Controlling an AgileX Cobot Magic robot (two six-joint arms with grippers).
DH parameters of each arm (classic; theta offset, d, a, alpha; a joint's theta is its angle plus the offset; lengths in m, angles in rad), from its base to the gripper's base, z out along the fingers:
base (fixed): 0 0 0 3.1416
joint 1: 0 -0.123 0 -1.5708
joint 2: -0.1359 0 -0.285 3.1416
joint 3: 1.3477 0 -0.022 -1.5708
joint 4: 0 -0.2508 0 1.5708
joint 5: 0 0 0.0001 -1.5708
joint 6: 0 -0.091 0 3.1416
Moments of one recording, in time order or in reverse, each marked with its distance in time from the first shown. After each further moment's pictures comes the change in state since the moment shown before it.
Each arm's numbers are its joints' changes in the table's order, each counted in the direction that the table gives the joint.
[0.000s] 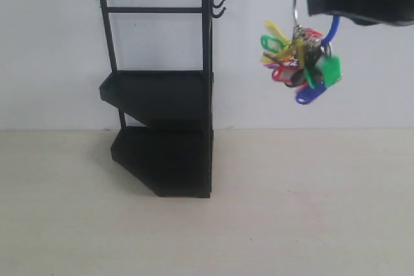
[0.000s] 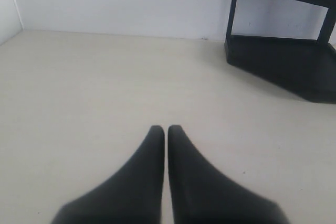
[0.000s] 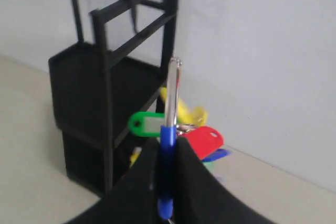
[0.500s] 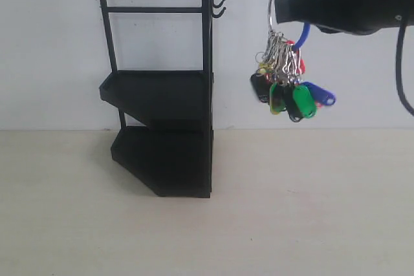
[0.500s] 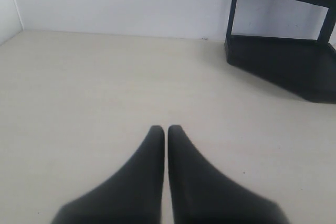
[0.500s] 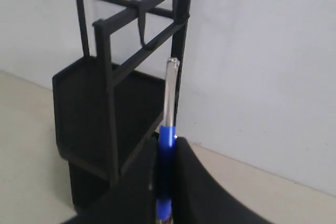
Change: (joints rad) left arm 0.000 0.000 0.000 0.000 0.000 0.000; right arm 0.009 -0.100 0.000 -0.010 -0.148 -0.080
